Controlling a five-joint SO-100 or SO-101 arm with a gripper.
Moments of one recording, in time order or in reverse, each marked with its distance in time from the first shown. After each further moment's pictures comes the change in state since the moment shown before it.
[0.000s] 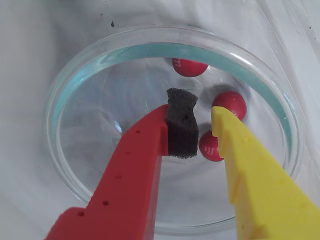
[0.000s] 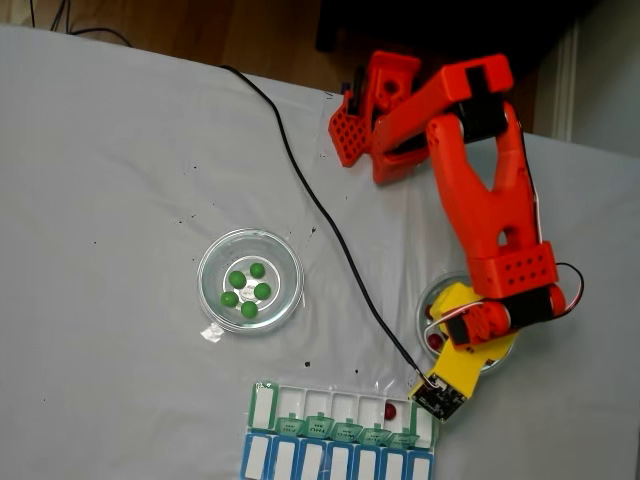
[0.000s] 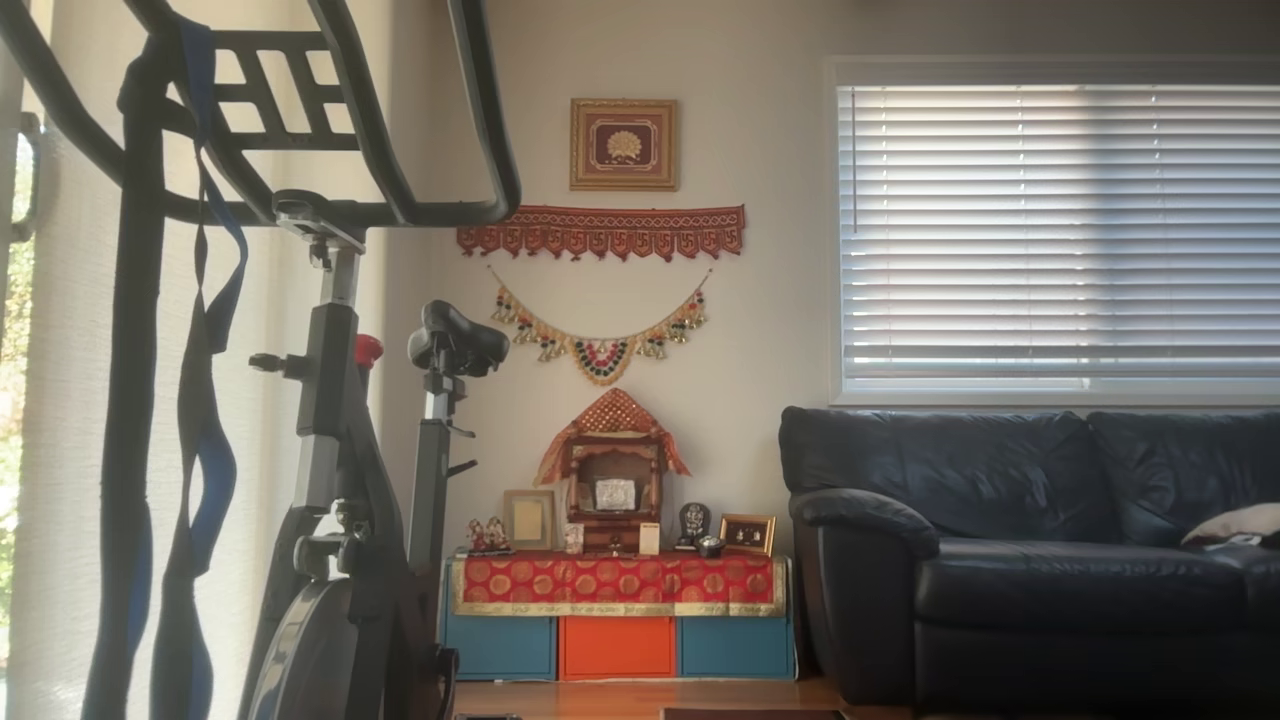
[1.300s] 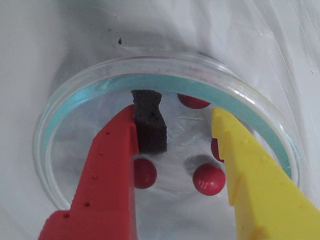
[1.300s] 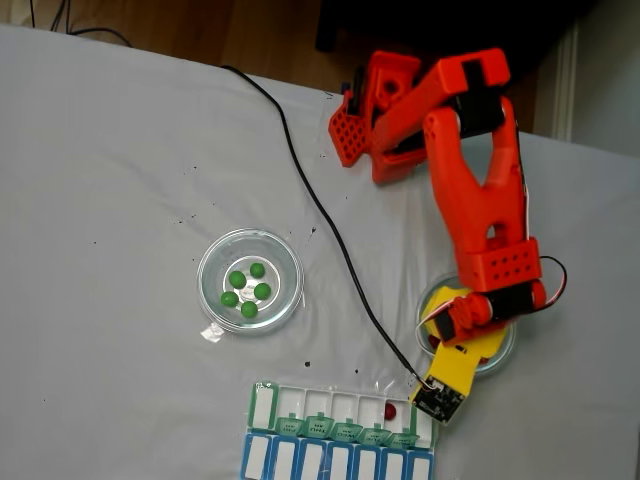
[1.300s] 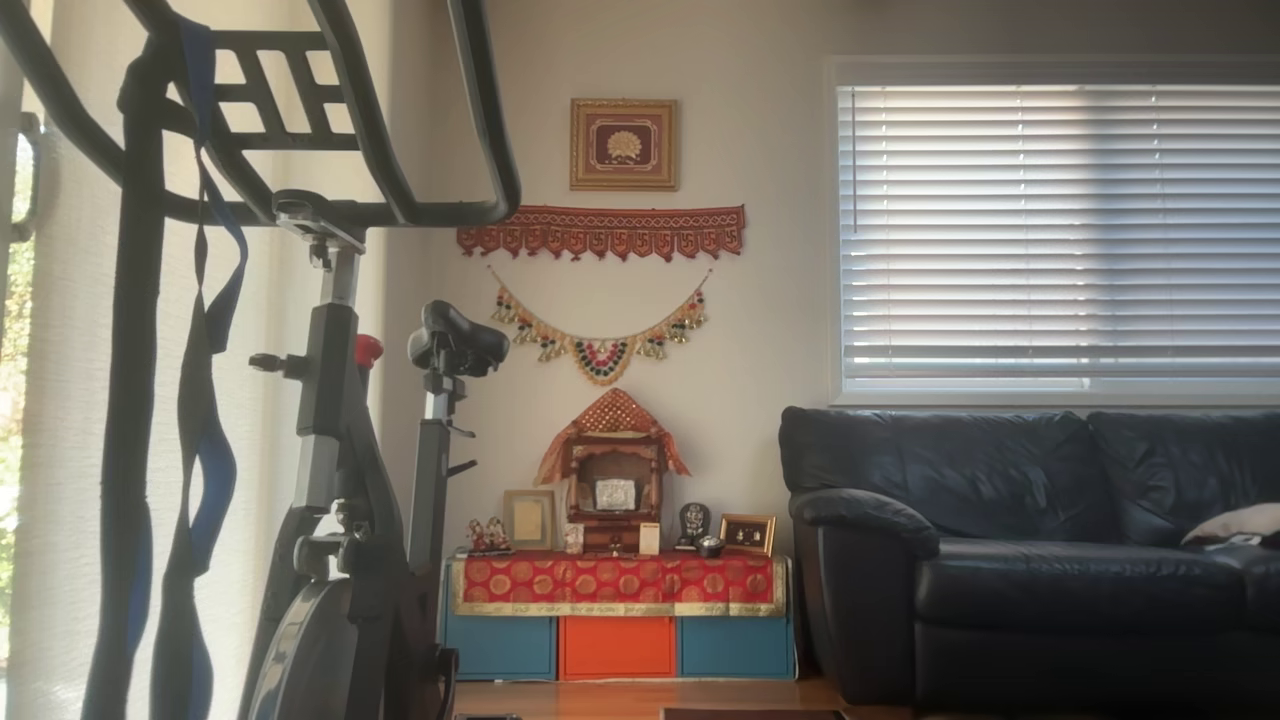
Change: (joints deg) arm 1.4 2.2 9.3 -11.4 -6.8
